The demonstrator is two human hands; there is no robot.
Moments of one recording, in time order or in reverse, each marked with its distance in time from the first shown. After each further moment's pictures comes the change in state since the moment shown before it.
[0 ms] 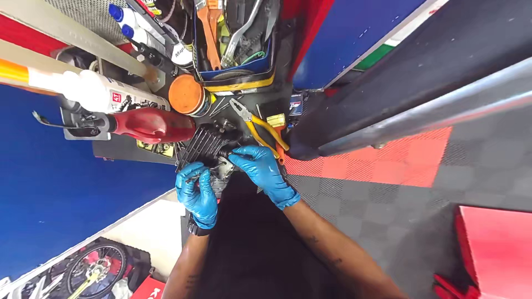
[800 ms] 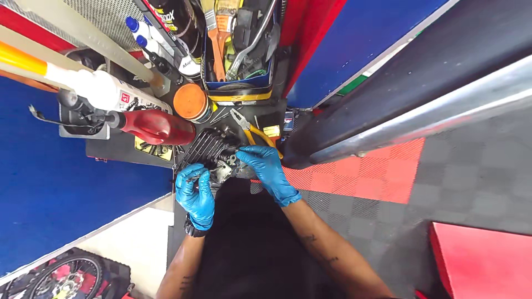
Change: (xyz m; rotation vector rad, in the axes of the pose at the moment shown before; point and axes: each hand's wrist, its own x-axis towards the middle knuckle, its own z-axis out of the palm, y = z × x) left_hand -0.001 0.000 0.002 -0.051 0.031 -0.010; right_hand 0.009 -0.008 -0.017 0.154 0.046 -0.032
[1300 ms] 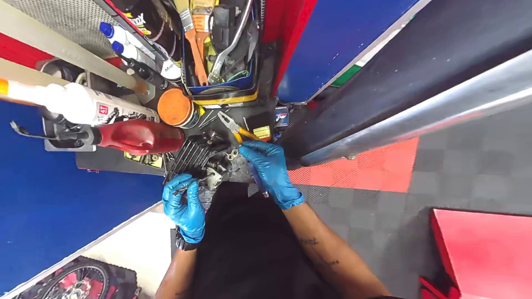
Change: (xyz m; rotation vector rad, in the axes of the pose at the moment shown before) left_hand 0.001 0.002 -0.002 0.022 -0.043 -0.006; right_hand 0.005 -0.010 -0.022 0.069 0.129 -0.045
